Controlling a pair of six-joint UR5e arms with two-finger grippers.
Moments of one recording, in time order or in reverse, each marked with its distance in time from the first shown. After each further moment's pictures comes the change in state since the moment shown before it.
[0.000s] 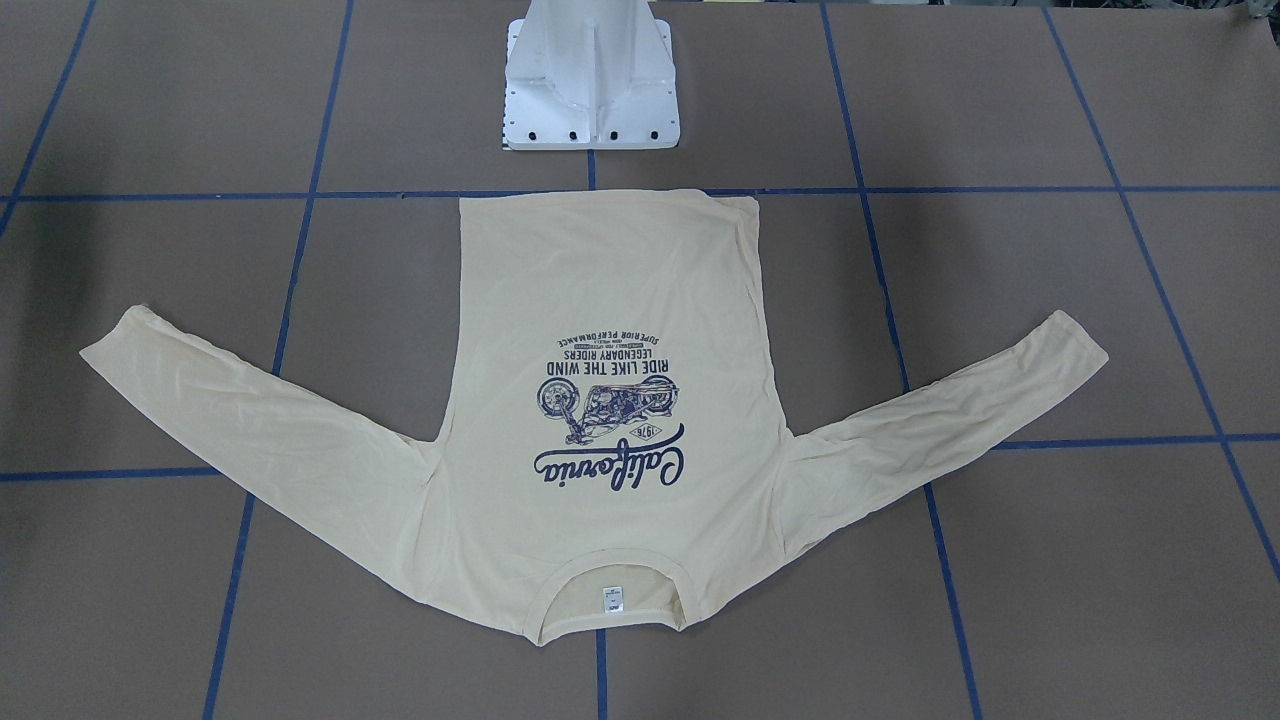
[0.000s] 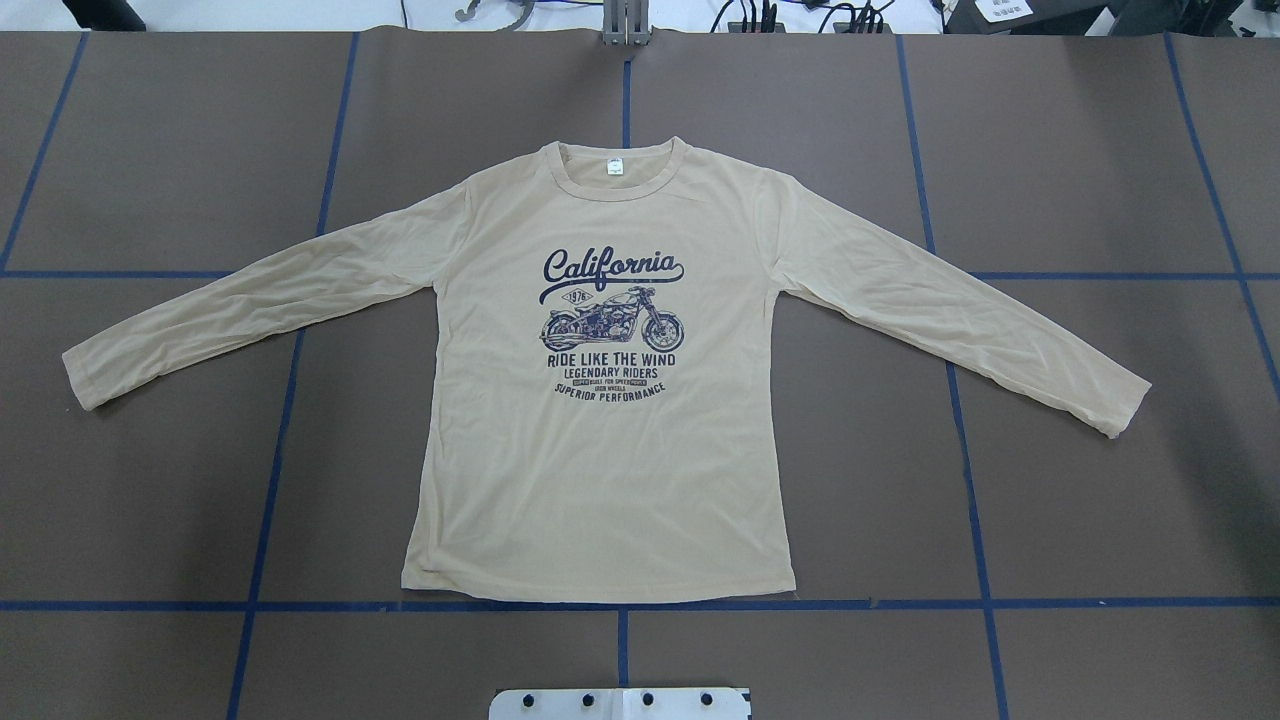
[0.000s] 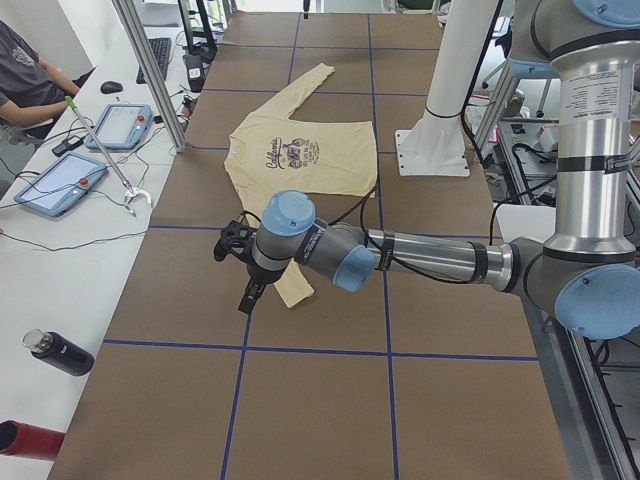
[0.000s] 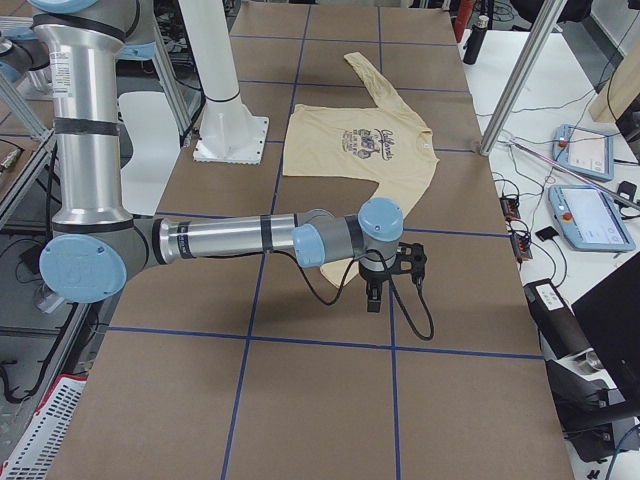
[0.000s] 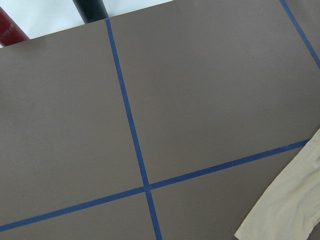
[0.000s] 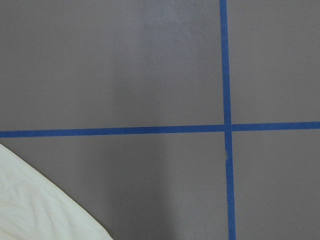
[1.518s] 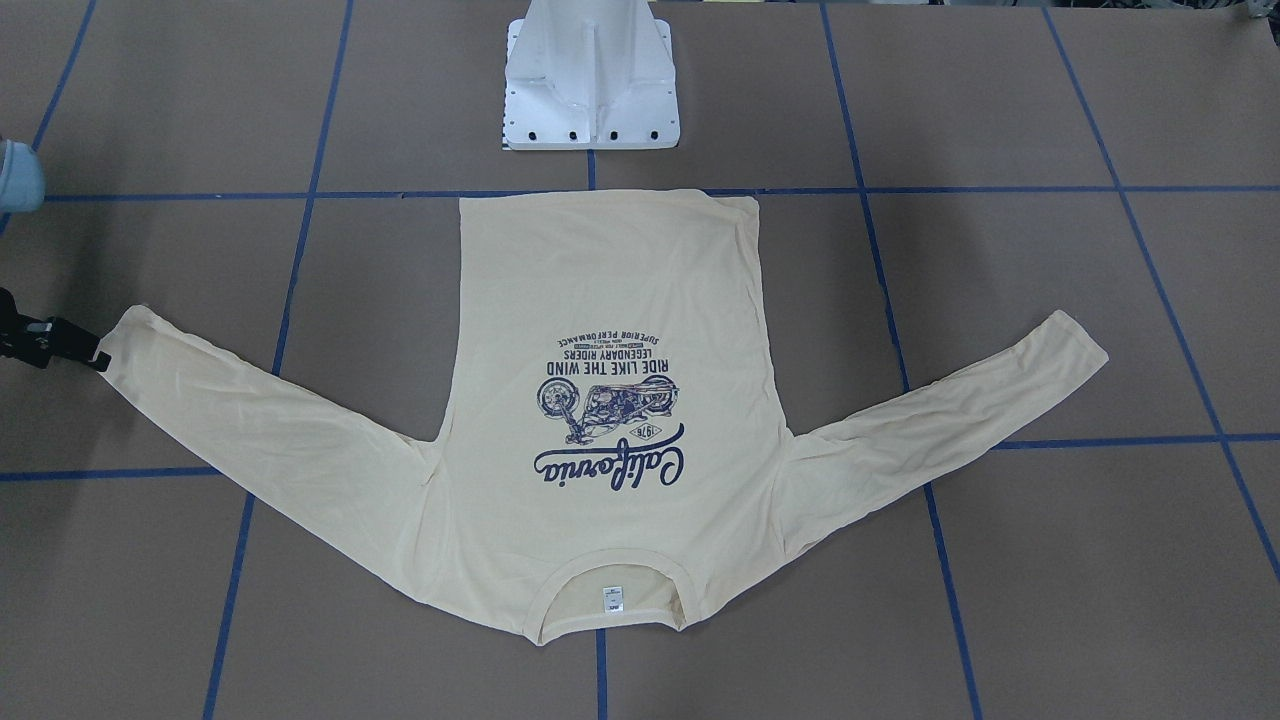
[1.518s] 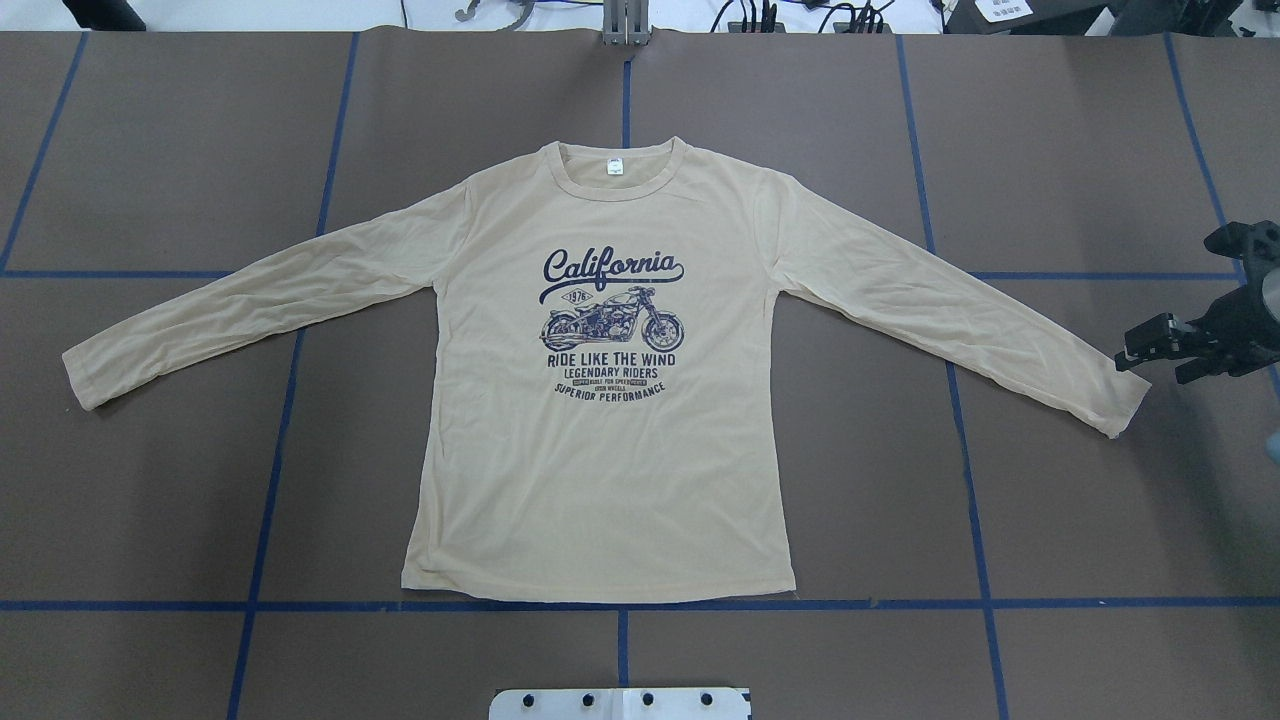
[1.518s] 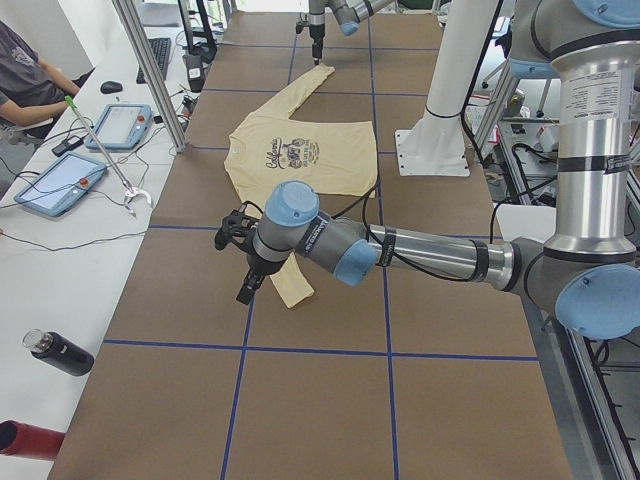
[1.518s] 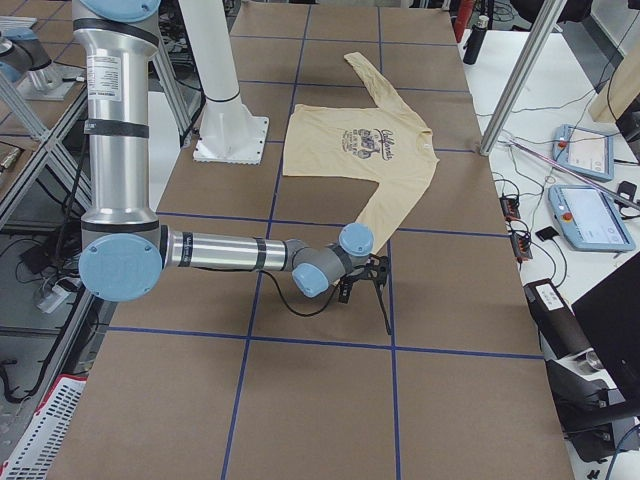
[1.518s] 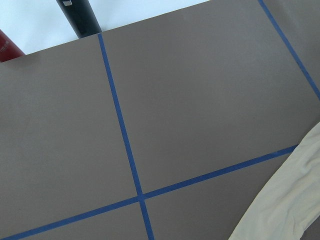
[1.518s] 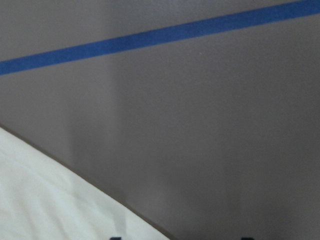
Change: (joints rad) left arm -0.001 0.001 -0.030 -0.017 0.000 -0.001; right arm -0.372 -0.033 -0.217 0.542 -0.017 0.575
